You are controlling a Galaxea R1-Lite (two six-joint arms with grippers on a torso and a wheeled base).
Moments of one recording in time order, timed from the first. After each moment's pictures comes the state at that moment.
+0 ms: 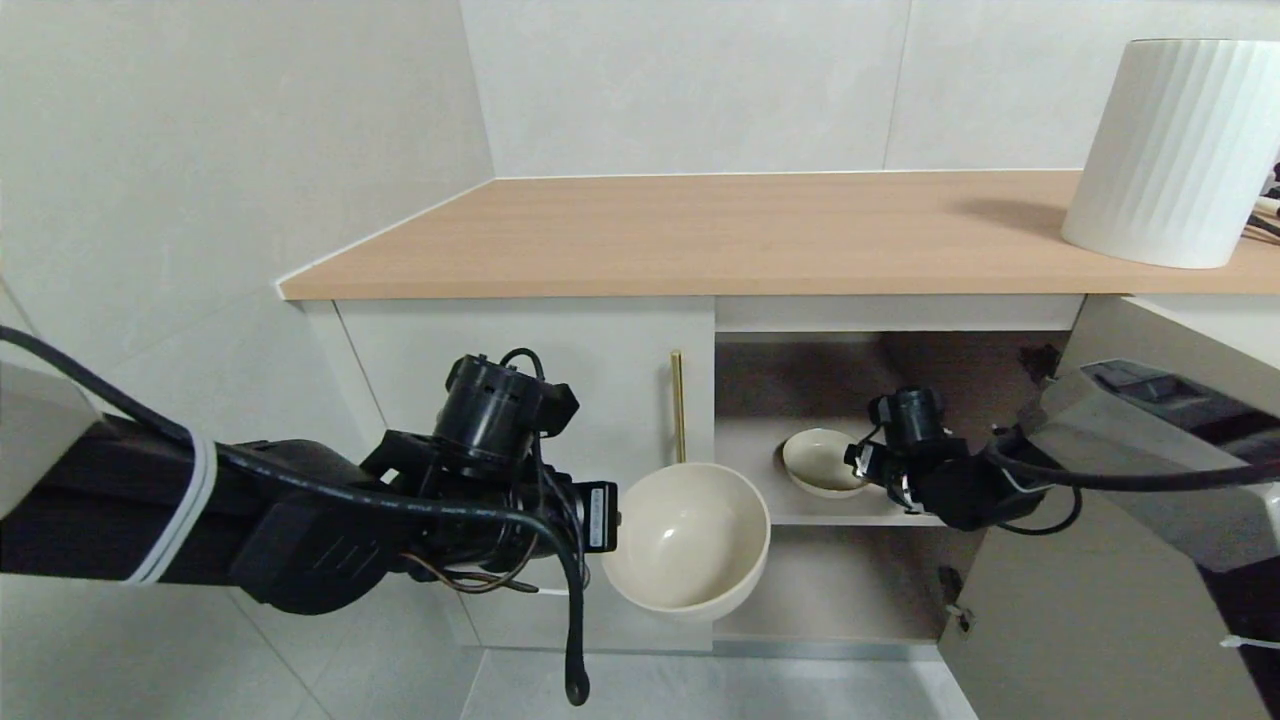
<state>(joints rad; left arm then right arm) -0.56 1.87 -0.95 -0.19 -0.05 -0.44 0.28 2.44 -1.33 -0.50 -0.40 0.49</state>
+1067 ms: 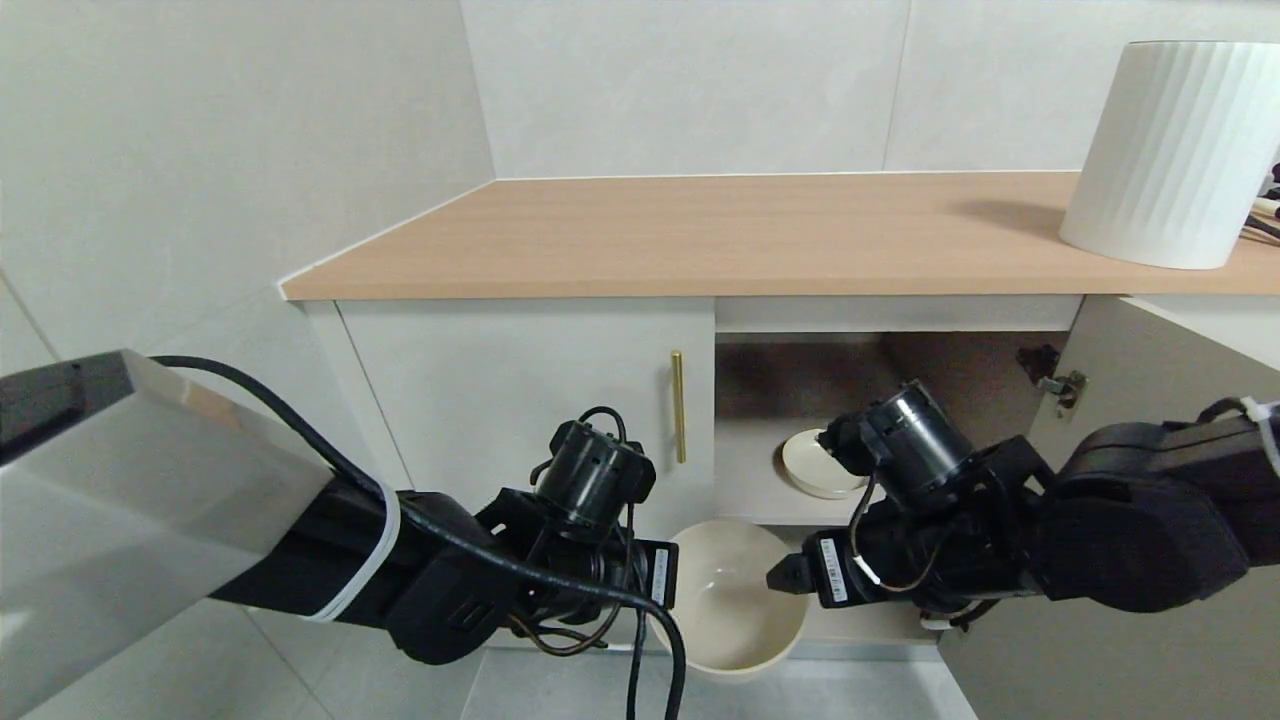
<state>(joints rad) -0.68 2.02 -0.95 -0.25 0.07 -0.44 0.70 1.86 -1.04 0.09 -0.11 0.45</state>
